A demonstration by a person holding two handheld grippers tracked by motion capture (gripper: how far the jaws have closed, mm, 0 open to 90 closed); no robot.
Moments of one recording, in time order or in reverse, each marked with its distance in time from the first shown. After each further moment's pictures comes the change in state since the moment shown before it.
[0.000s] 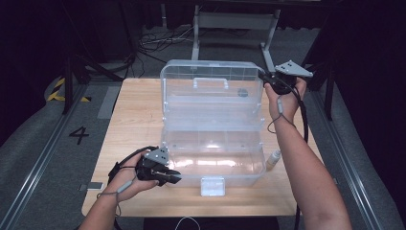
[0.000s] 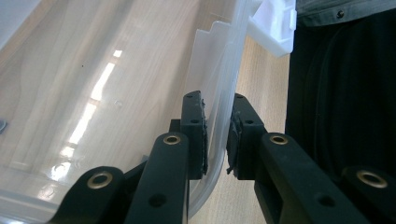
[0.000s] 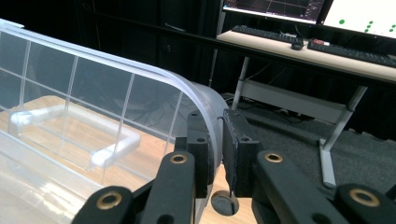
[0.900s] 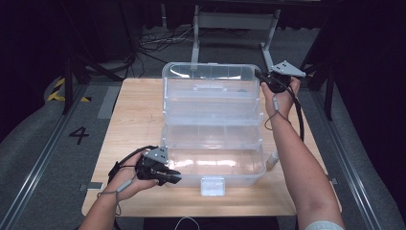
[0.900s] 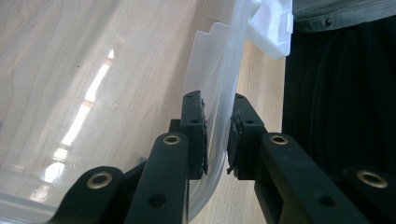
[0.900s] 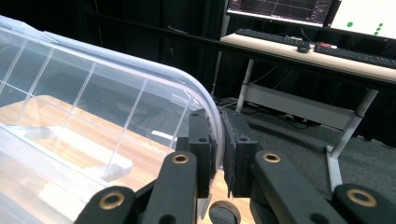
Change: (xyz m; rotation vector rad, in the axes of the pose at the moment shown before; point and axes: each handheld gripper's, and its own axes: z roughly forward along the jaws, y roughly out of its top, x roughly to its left) left arm 0.002 -0.001 0.000 -0.010 -0.021 -0.016; right arm -0.012 -0.019 0.032 -0.024 0.025 -0.003
